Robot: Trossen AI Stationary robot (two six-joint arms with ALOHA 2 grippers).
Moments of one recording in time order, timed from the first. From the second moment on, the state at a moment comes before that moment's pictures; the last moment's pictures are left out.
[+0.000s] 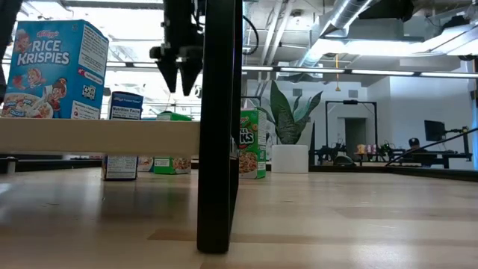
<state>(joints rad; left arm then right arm) 0.30 1.71 1.61 -1.23 -0.42 -0.36 -0.09 0.61 0.92 -0.56 0.39 0.15</state>
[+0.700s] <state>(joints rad) 0.38 1.69 1.49 -1.10 -0.30 -0.44 -0.09 0.61 0.92 -0.57 0.39 0.15</state>
